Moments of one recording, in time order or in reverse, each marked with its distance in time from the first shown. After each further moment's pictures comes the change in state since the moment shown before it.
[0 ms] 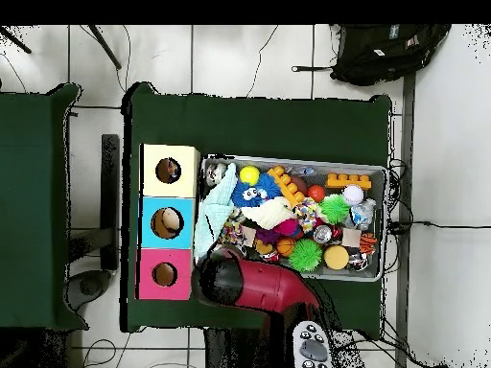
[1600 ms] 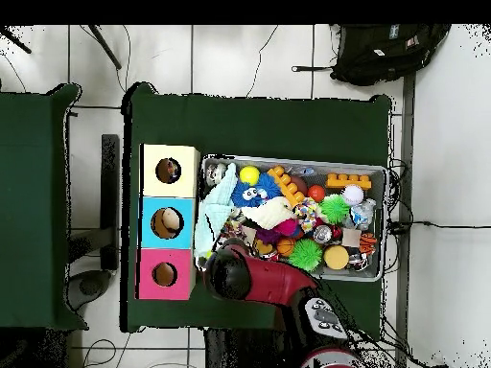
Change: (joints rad) arm -0.112 0.145 0.099 -0.004 -0.062 -0.263 0.000
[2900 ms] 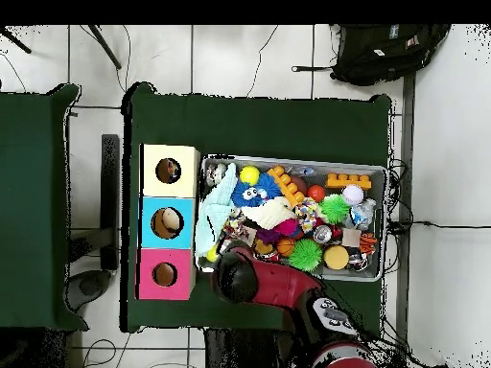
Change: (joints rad) arm -0.052 0.021 0.028 0.015 -0.021 -0.026 0.000
